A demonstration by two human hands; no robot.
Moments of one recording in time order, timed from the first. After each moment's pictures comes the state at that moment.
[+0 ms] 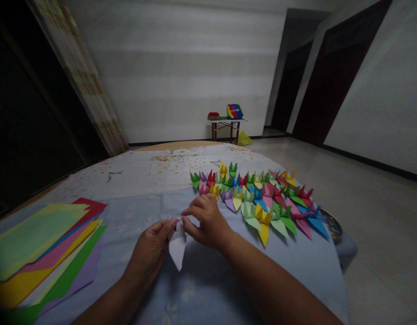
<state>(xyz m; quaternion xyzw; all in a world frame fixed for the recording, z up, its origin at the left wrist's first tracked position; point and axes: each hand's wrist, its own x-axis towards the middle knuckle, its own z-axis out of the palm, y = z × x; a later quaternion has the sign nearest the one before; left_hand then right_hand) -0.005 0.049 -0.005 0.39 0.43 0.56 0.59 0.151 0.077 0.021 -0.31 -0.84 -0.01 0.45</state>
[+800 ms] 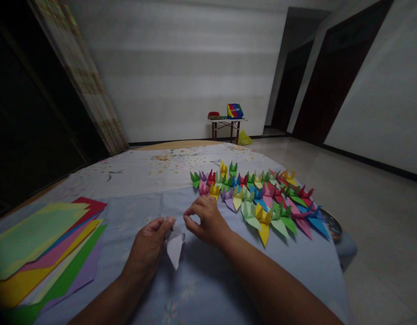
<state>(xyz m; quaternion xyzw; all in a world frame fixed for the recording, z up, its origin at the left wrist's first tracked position) -0.010 0.051 -0.007 0.39 0.46 0.57 0.56 0.150 0.083 0.010 -0.35 -0.82 0.06 0.44</state>
